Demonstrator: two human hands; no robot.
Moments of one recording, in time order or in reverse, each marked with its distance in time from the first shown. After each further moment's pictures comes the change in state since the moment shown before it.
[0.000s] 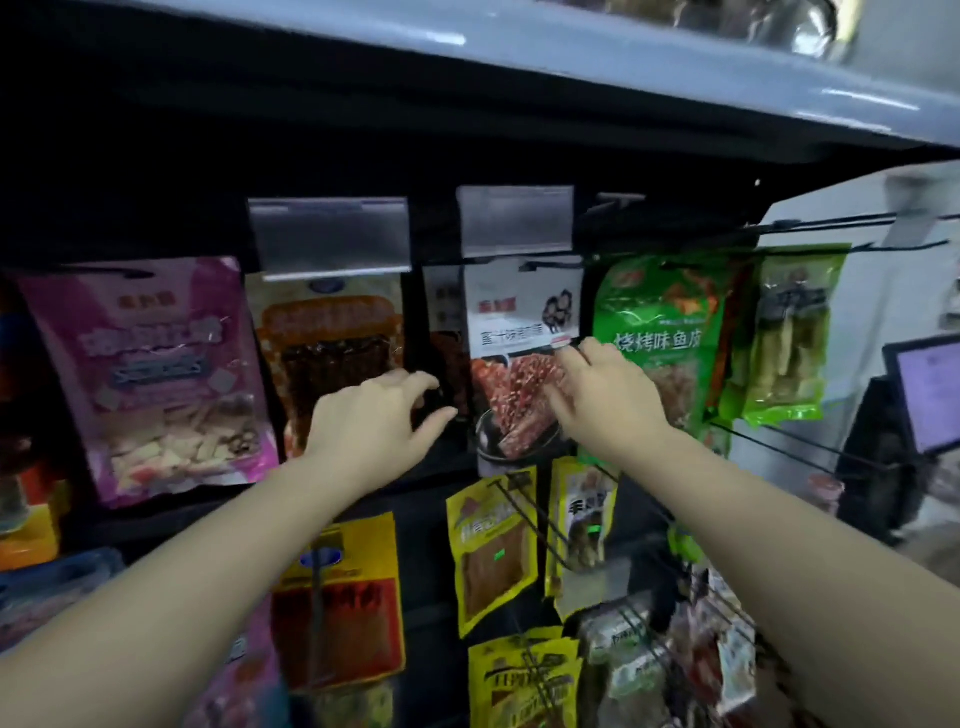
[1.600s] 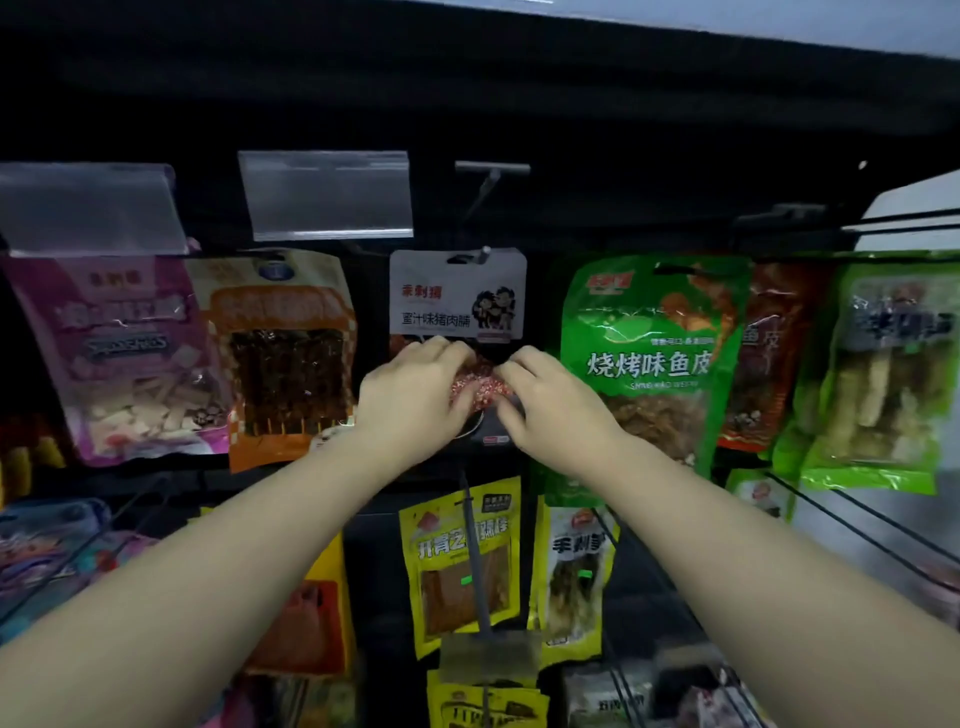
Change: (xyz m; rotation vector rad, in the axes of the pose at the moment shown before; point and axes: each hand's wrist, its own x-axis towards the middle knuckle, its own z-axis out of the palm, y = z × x) left_hand 0.074 0.104 0.056 0.028 0.190 -0.098; right_hand 0.039 0.060 0.057 0.437 0.062 -0.406
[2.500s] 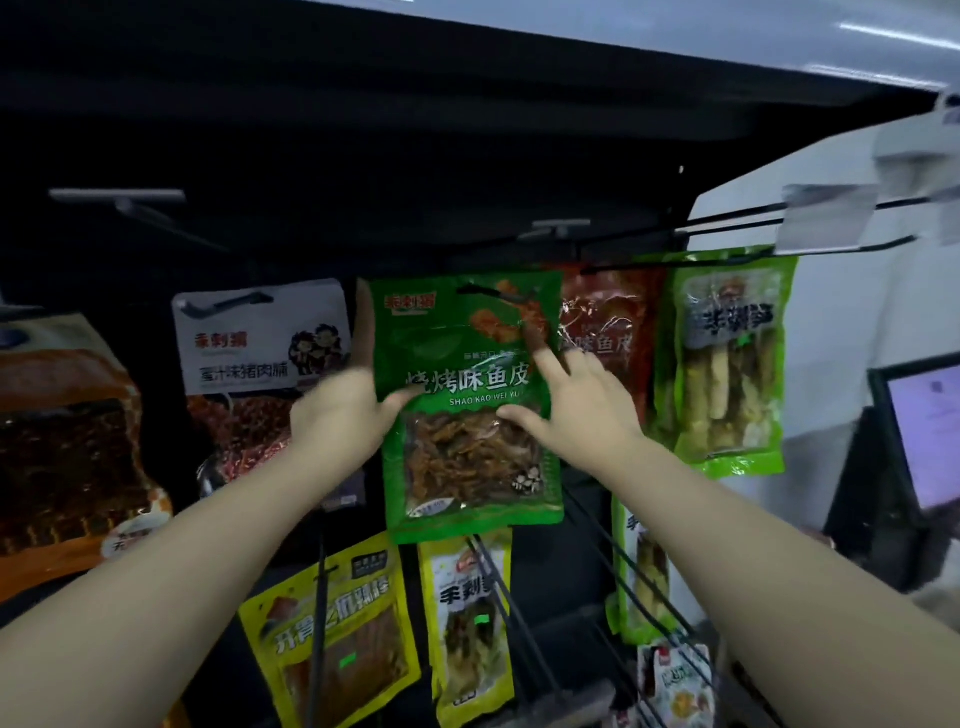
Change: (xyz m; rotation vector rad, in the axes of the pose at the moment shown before) left_hand 0.085 0.075 0.061 -0.077 -0.214 -0.315; right_hand -0.048 0.160 -0.042 -0.337 -0.129 0.484
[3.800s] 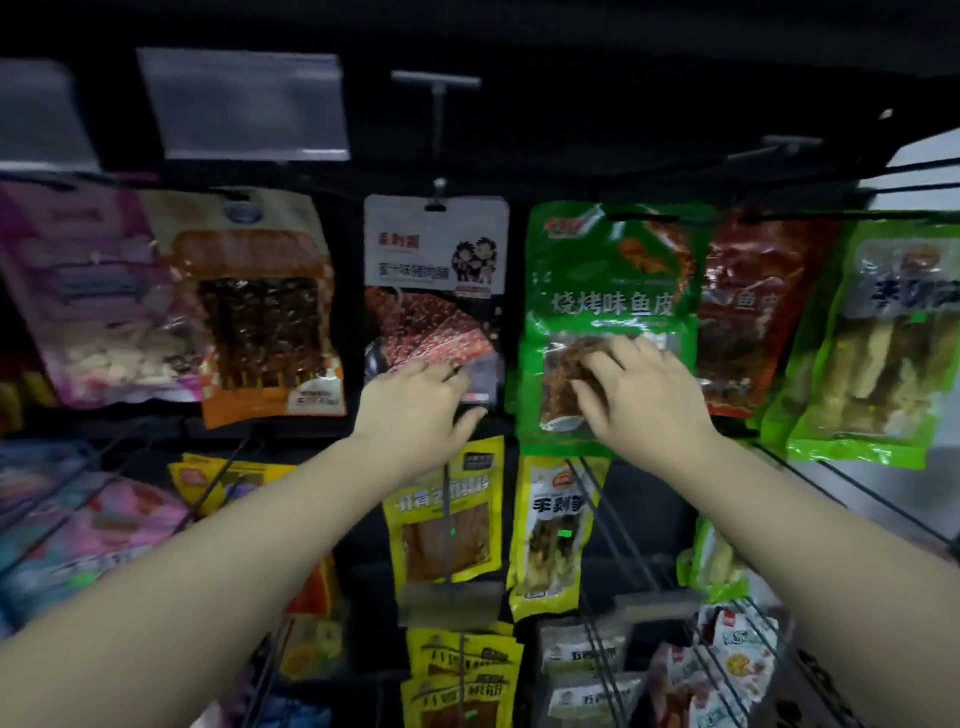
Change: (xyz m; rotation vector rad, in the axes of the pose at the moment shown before) left_hand -0.101 -0.084 -0.010 0.356 0.050 0.329; right_hand -0.053 -0.078 -0.002 -0.050 0.102 -0.353
